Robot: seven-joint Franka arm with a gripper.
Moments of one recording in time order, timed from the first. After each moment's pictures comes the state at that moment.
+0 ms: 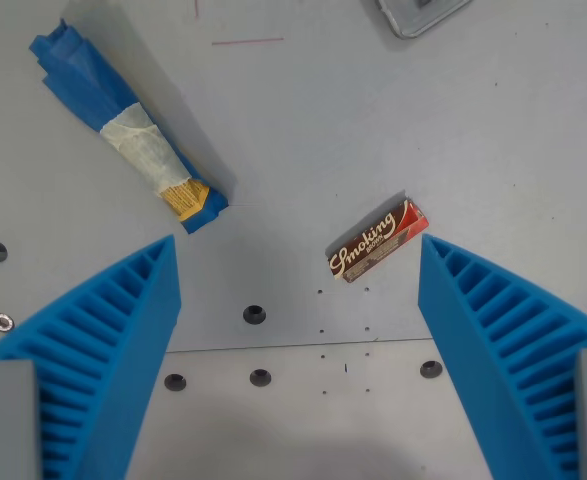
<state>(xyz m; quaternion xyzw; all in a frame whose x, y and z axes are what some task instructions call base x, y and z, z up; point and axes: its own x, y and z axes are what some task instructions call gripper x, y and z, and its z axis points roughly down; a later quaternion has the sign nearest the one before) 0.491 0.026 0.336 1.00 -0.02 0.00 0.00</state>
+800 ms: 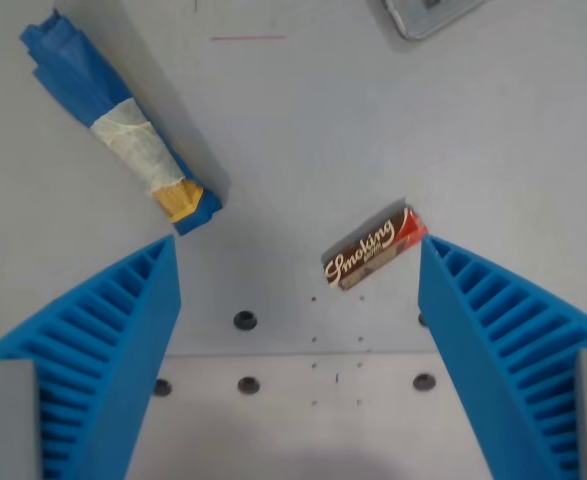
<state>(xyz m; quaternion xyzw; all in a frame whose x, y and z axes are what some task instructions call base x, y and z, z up) 0.493 0.026 0.315 1.00 0.01 -0.01 0.00</state>
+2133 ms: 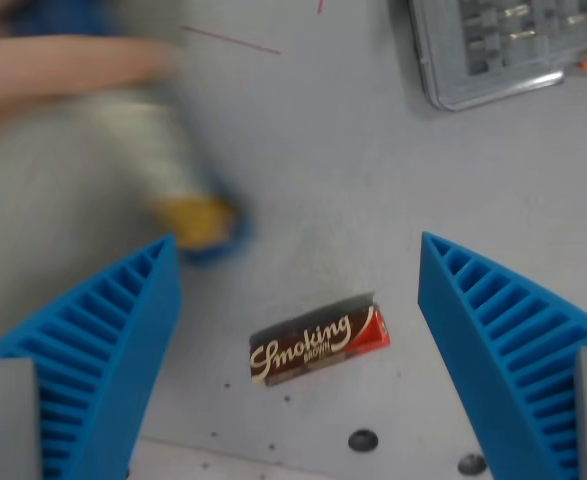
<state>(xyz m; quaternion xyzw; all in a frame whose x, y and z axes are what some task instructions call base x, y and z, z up) 0.485 0.008 0.212 0.99 0.15 0.01 0.00</state>
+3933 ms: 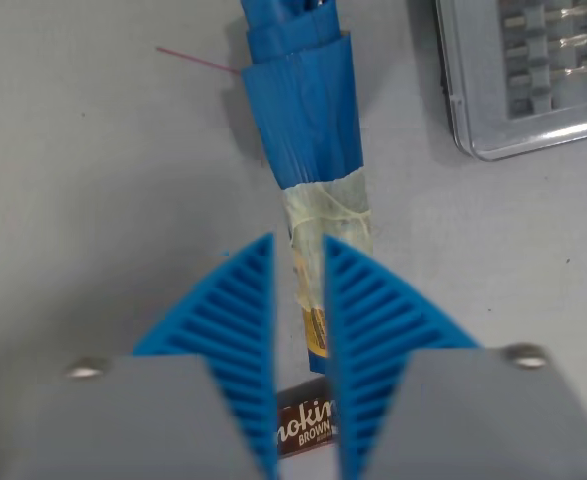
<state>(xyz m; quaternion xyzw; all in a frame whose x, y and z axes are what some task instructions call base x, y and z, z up) 0.490 0.008 0.160 0.99 0.15 0.01 0.00</state>
